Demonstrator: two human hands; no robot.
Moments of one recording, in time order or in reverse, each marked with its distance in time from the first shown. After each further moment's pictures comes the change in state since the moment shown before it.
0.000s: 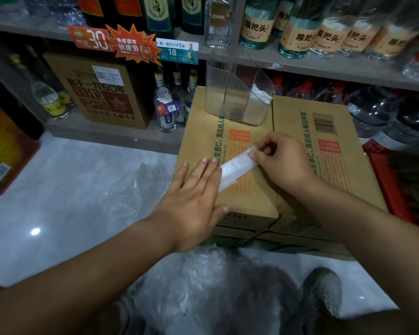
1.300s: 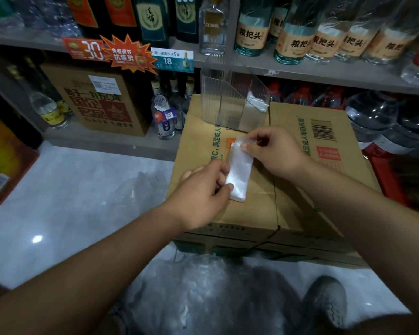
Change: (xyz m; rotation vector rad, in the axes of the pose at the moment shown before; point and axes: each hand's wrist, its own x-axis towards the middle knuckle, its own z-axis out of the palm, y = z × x) left_hand 0.047 0.000 -0.016 -0.697 0.181 -0.096; right_hand 0.037 -0.009 -0.003 0.153 -0.159 -0.039
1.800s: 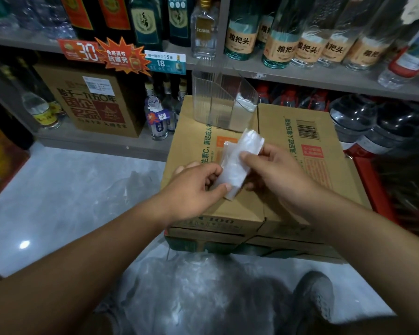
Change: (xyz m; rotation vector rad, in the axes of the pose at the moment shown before) left_hand -0.002 0.005 -0.001 0.070 0.001 0.033; right_hand -0.074 -0.034 -0.014 0.522 -0.069 0.307
